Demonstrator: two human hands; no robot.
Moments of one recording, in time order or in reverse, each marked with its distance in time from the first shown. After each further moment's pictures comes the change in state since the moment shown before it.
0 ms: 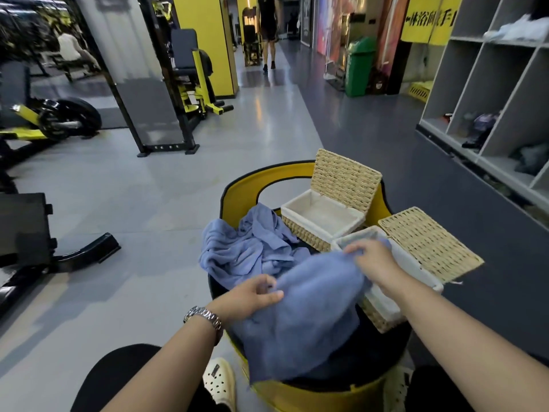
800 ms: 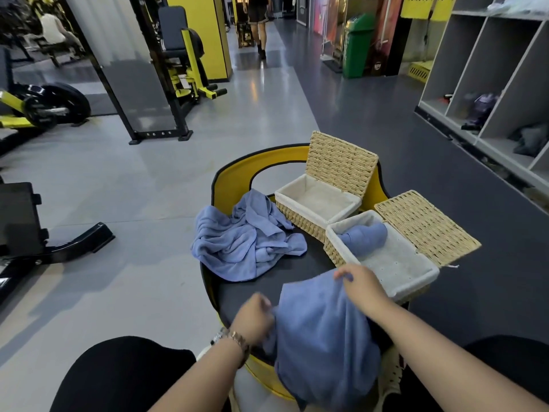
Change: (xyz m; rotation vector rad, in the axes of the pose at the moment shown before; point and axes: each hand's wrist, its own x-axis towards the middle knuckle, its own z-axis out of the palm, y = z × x) left_hand 0.024 -0.070 0.064 0.187 0.324 -0.265; right_hand -0.016 0.075 0.041 -0.176 -0.042 -0.051
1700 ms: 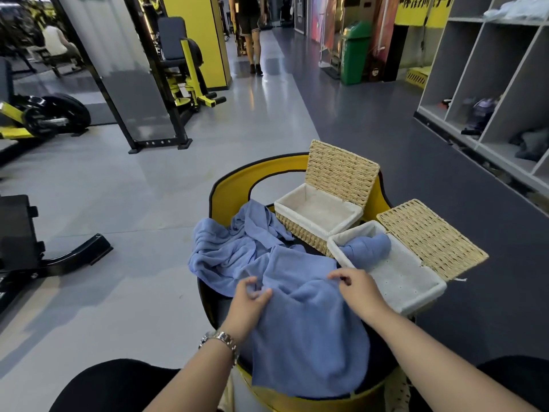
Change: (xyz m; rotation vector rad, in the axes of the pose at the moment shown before) left_hand 0.017 0.033 -0.027 -0.469 0.130 0.051; right_hand 0.026 -0.007 0.003 0.092 0.048 -0.072
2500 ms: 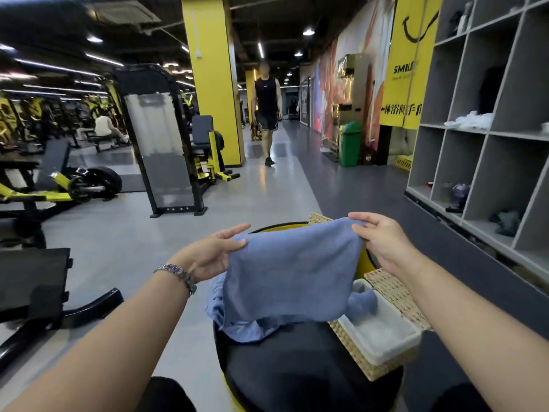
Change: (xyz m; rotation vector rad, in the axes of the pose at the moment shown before) left_hand -0.079 0.222 -0.126 -0.428 -0.471 0.175; right_hand -0.037 -0.179 -0.166 0.739 0.113 -0.232
